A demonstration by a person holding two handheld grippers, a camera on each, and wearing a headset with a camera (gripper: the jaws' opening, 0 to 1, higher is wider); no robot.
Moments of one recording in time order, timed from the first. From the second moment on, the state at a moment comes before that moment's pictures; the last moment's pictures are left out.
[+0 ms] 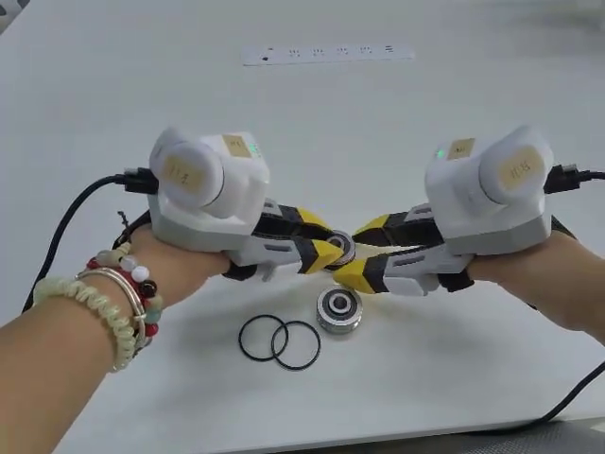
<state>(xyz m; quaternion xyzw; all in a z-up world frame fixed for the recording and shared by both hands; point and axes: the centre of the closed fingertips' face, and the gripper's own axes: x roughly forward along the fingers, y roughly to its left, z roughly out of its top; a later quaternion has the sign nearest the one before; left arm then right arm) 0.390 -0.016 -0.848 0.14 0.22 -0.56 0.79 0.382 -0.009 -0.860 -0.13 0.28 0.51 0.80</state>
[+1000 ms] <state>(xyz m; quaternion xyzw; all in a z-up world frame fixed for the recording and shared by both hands) 0.390 -0.013 -0.848 0.14 0.22 -0.55 0.79 0.380 -0.017 -0.865 -0.16 0.29 0.52 0.79</state>
